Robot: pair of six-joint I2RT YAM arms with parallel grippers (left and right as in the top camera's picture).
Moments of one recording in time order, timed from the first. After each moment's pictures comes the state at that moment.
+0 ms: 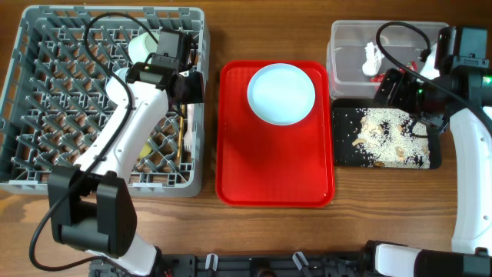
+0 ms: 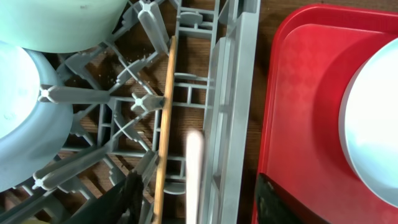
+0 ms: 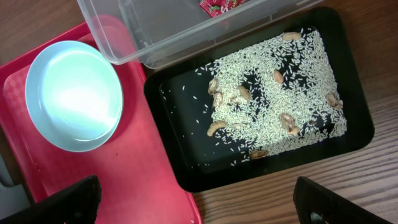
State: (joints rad) left arm -0.24 1.75 1.37 -0.77 -0.07 -0.29; right arm -0.13 1.47 1.54 -1.28 -0.05 0.29
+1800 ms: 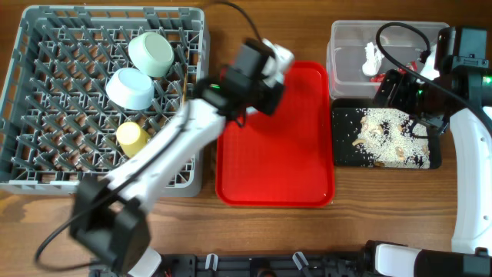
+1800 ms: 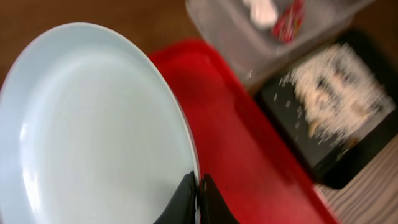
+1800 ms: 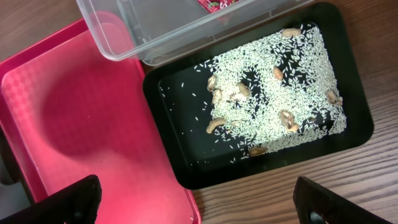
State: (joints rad) left arm -0.58 1.72 1.45 -0.55 0.19 -0.09; right arm -0.13 1.47 1.54 -1.29 -0.05 0.29
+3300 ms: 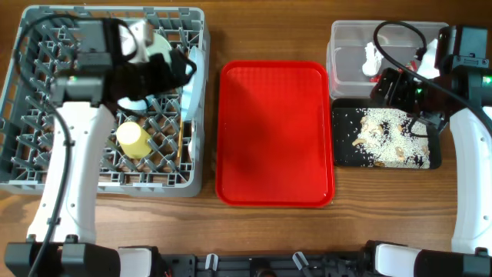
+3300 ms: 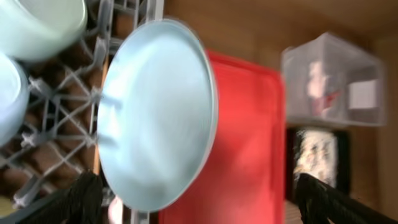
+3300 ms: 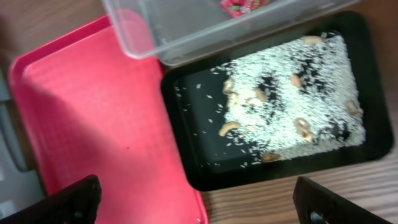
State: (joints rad) left arm -0.04 1.52 1.47 -0.92 0.42 -0.32; right arm -0.13 1.47 1.54 -1.27 -0.13 0.24
